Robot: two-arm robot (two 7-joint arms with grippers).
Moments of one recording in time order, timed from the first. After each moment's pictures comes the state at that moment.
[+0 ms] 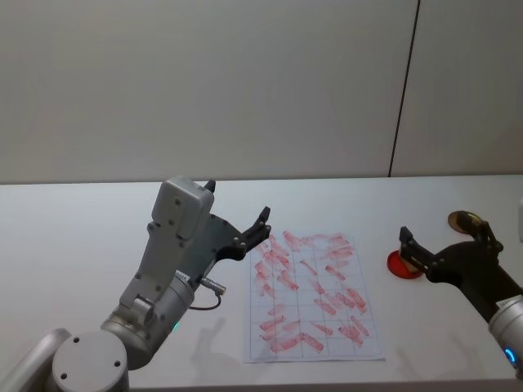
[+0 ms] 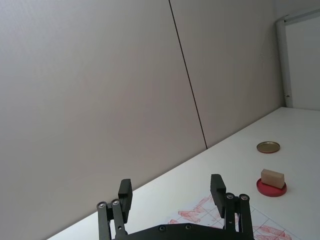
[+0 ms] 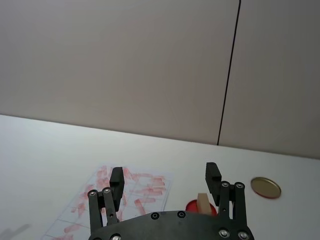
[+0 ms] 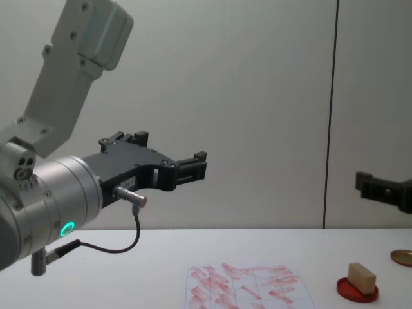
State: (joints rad) left arm -0.24 0.38 0.45 -1.63 -0.20 0.01 -0.01; right arm 0.00 0.32 -0.22 -1.75 0.28 0.10 0.04
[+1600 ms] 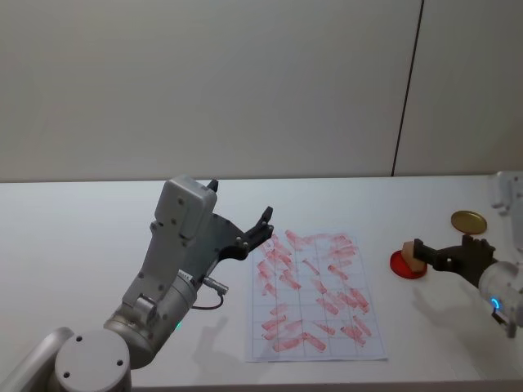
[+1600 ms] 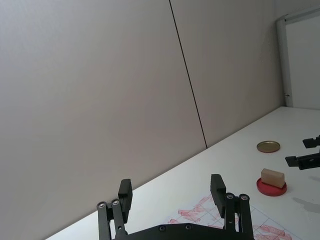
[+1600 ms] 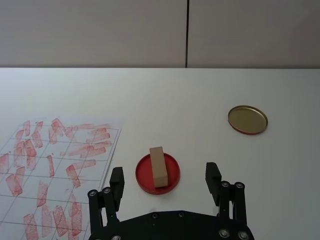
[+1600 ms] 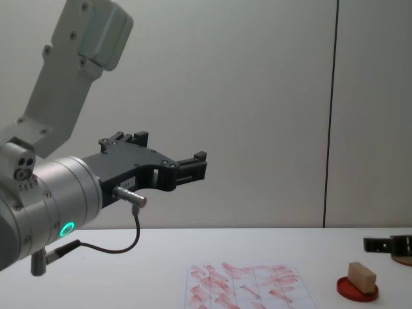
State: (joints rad) left arm -0.24 0.38 0.45 -1.63 -0.20 0.01 -0.01; right arm 0.38 0.22 -0.19 -1.20 0.30 0.36 0.09
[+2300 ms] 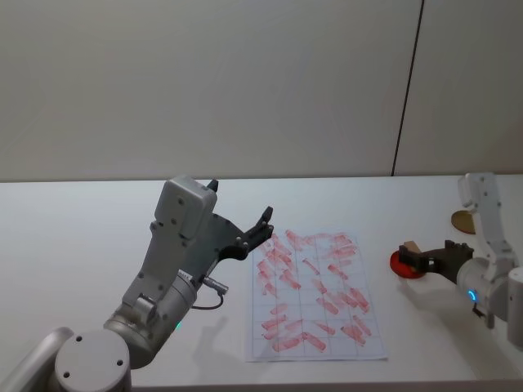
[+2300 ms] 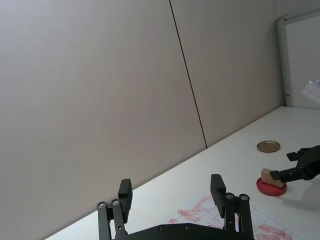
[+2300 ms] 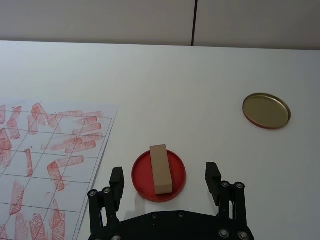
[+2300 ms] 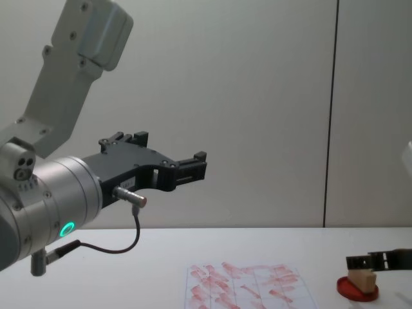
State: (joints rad) left arm -0.24 0.38 0.45 -1.63 -0.20 0.01 -0.01; right arm 0.56 0.16 -0.22 -0.90 0.23 0.33 0.12
